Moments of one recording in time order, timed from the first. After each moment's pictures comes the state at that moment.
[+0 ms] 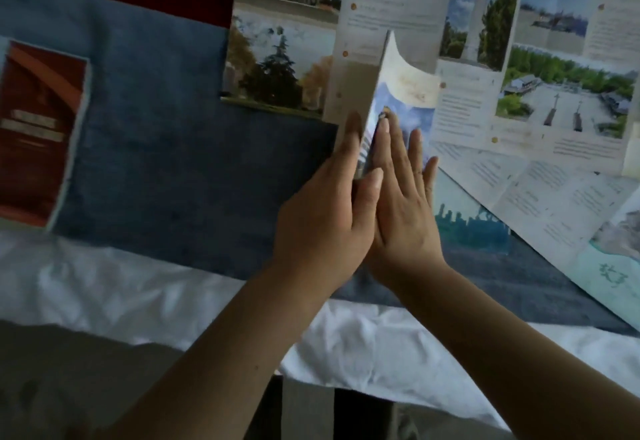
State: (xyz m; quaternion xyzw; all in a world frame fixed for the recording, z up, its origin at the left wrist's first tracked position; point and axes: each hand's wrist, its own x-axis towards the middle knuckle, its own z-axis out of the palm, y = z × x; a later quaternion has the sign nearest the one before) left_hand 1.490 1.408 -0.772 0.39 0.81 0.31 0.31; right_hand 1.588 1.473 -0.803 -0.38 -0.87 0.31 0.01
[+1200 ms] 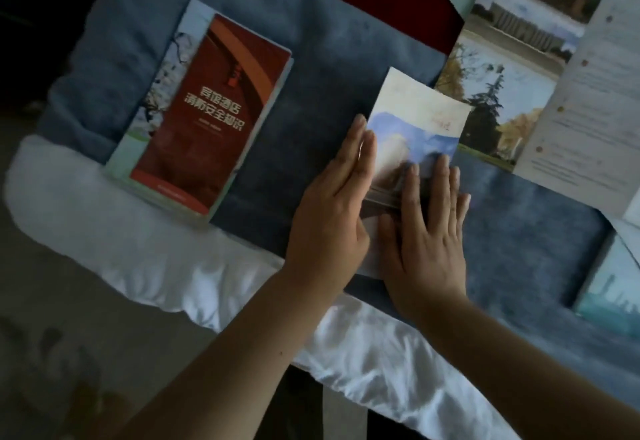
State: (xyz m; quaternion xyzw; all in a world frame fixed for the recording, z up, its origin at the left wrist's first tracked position) left_hand 1.341 1.291 -0.824 0.39 0.84 0.35 0.15; right_hand 1.454 1.378 -0.836 -0.35 -0.91 0.22 -0.05
